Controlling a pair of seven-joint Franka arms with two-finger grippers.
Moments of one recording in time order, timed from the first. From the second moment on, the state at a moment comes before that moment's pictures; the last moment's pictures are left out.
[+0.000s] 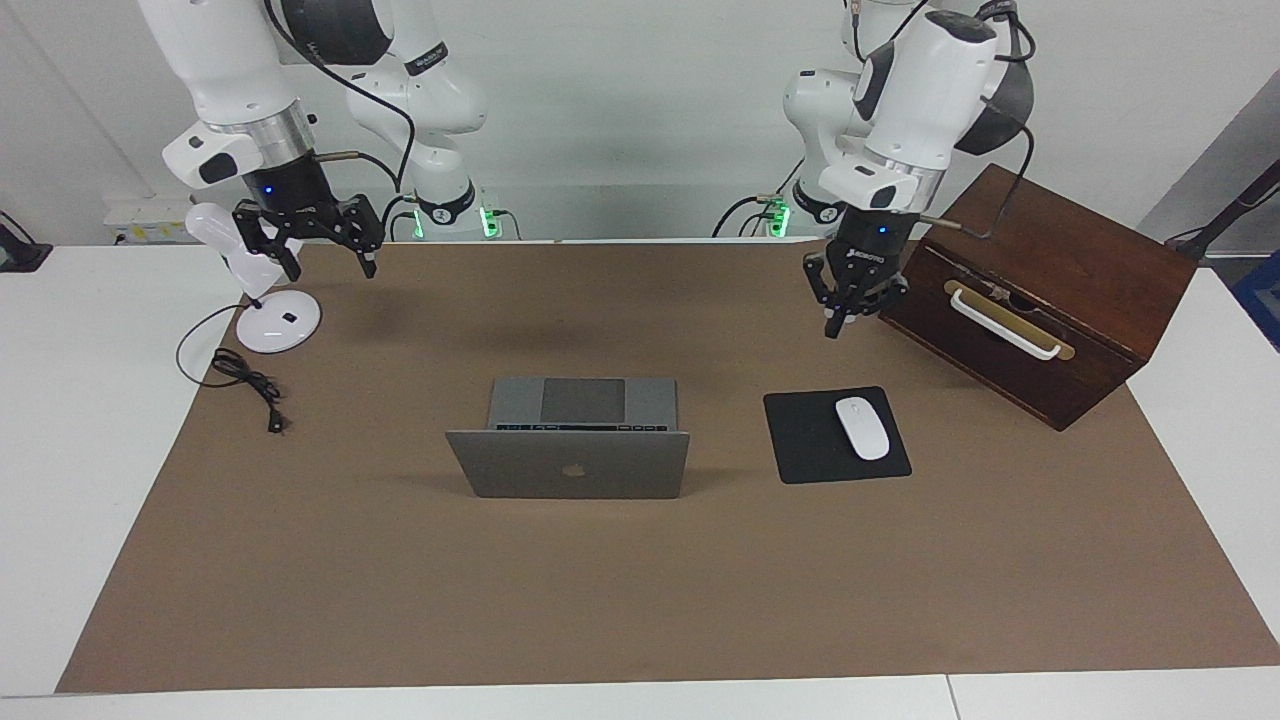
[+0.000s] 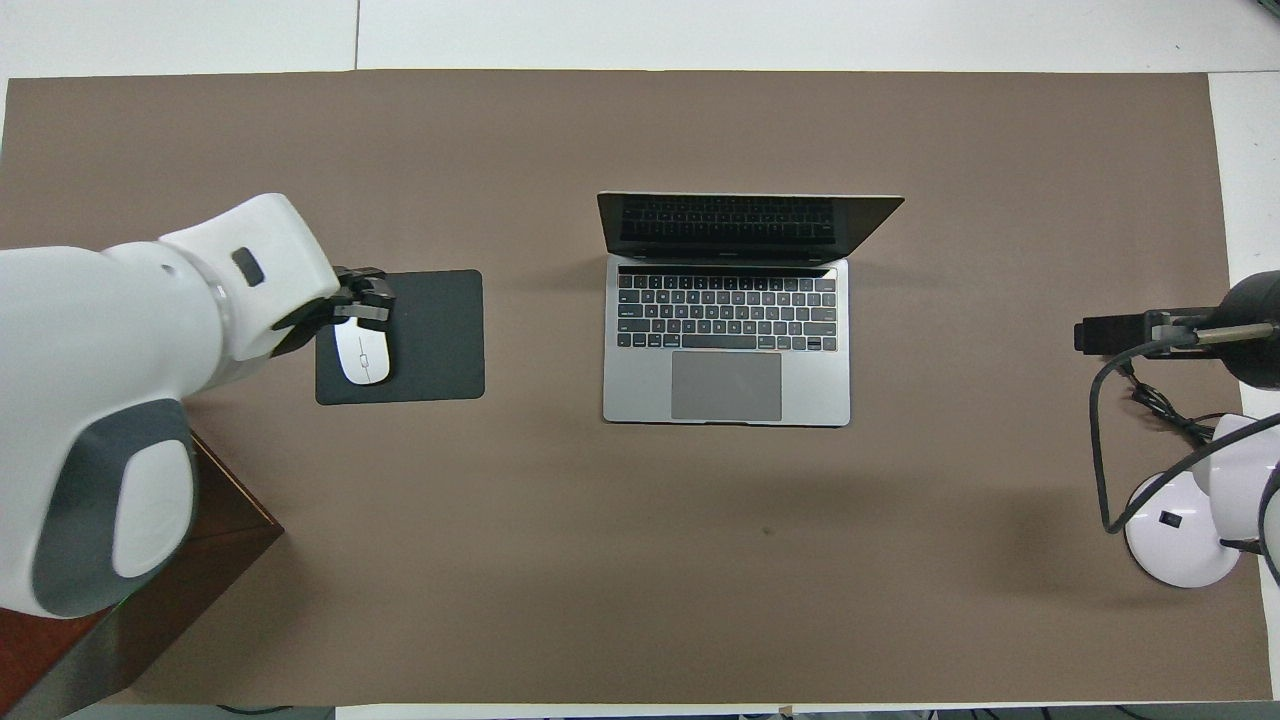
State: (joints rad) left arm -0.29 -0.16 -0.02 -1.97 -0.10 2.17 0.08; right arm -0.07 -0.22 0.07 -1.92 0.05 1.83 0.01
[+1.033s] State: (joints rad) left arm -0.06 -0.18 -0.01 -1.75 -0.01 1.71 0.03; right arm -0.10 -0.22 0.07 -1.92 0.03 1.82 0.00
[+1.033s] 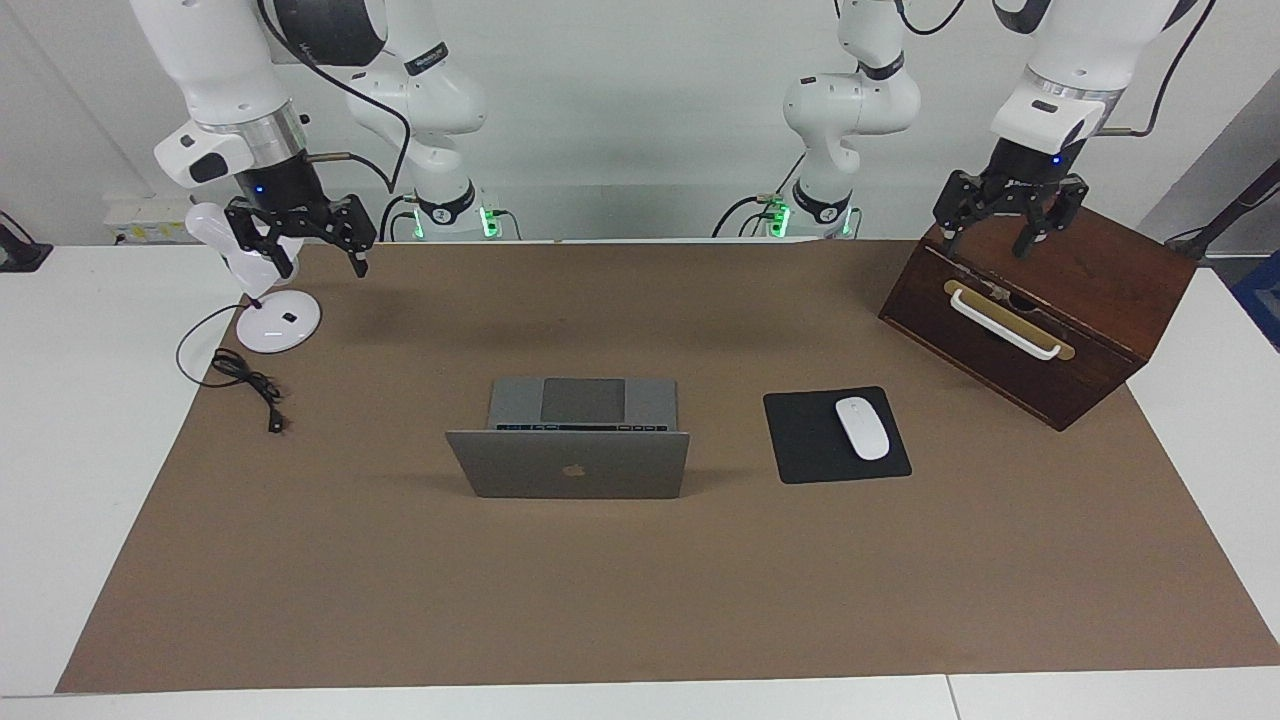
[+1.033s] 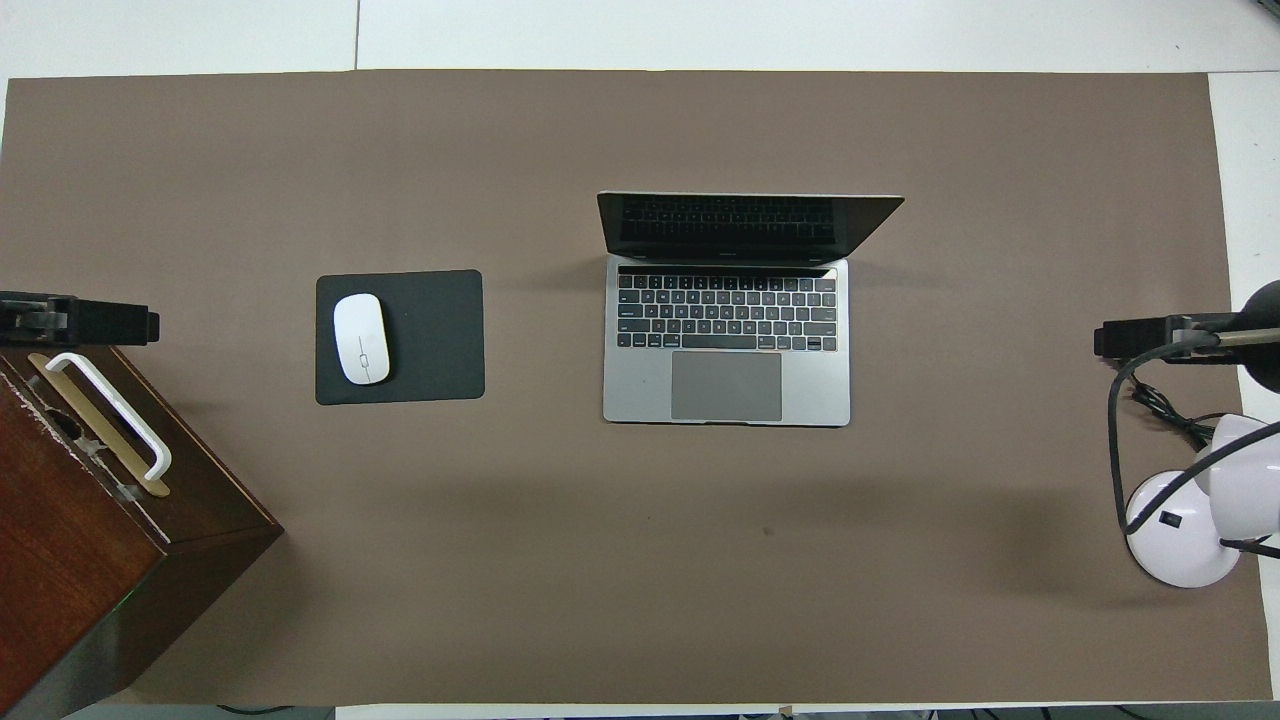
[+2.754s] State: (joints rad) left arm -0.03 -0.11 0.00 -1.63 -0.02 1.62 -0.05; right arm -0.09 -0.21 0.09 -1.88 0.03 1.80 -0.01
